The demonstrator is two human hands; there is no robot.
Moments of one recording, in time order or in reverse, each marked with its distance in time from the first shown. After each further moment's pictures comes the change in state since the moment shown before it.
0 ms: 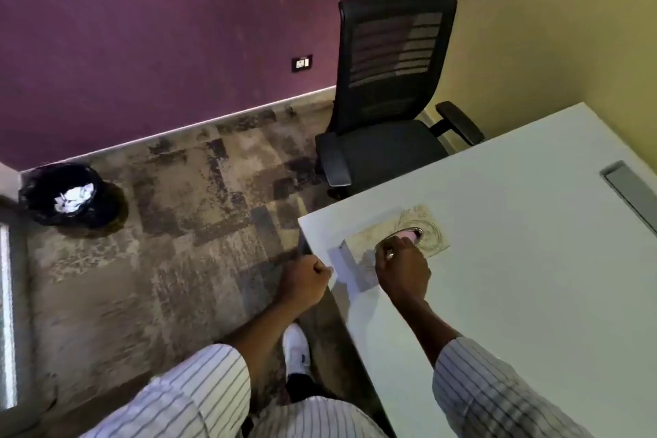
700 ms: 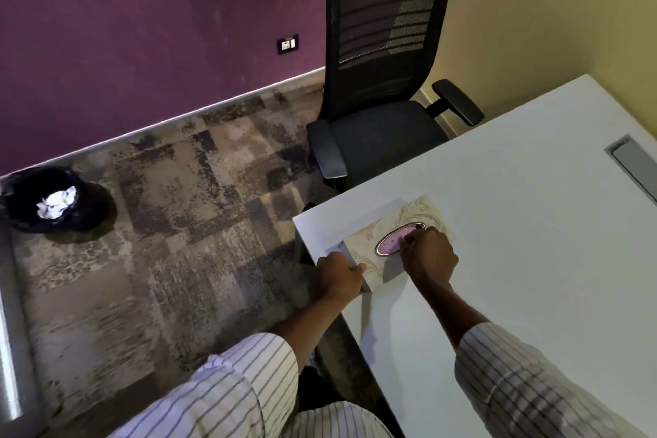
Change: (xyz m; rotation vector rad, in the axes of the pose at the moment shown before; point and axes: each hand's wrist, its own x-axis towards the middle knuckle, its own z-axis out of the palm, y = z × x) left_hand 0.015 0.053 0.044 0.052 -0.107 -0.104; right_hand 0.051 0.031 -0.003 -0.250 -0.038 0.216
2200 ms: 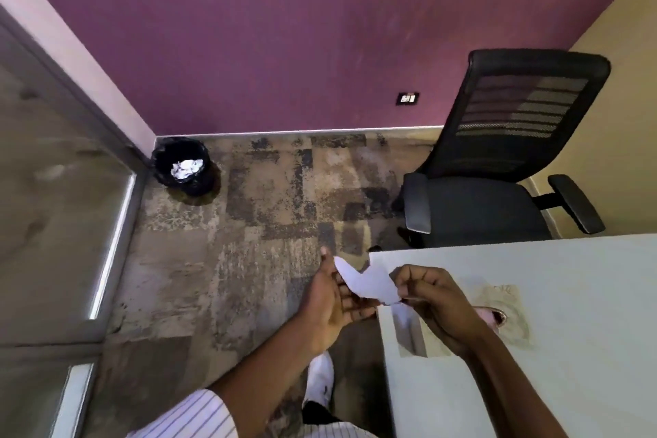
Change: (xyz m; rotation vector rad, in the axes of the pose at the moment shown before) left_hand -0.083 -0.033 -0.142 -1.426 -0.034 -0.313; right_hand -0.060 -0.107 -0.078 0.987 -0.955 -0.443
